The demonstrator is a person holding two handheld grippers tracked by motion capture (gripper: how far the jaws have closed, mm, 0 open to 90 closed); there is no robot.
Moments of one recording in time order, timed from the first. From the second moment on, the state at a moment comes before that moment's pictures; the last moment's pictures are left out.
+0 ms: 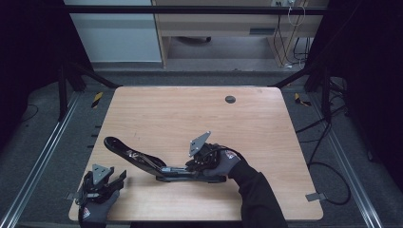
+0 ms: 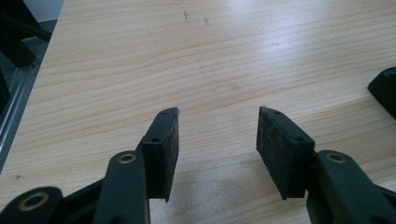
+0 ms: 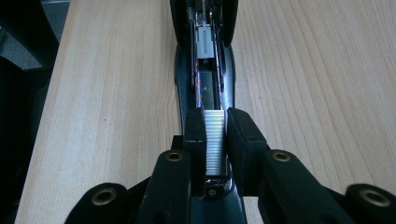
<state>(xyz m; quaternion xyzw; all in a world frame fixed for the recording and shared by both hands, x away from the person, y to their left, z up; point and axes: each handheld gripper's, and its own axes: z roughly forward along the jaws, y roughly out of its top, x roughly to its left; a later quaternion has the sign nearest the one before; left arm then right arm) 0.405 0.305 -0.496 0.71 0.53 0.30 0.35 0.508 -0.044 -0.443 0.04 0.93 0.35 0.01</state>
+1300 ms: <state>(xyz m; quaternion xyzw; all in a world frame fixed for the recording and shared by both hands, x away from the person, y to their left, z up) 0.405 0.304 -0.496 0.71 0.53 0.30 0.35 0.505 -0.051 -0.442 0.06 0.93 0.36 0.01</state>
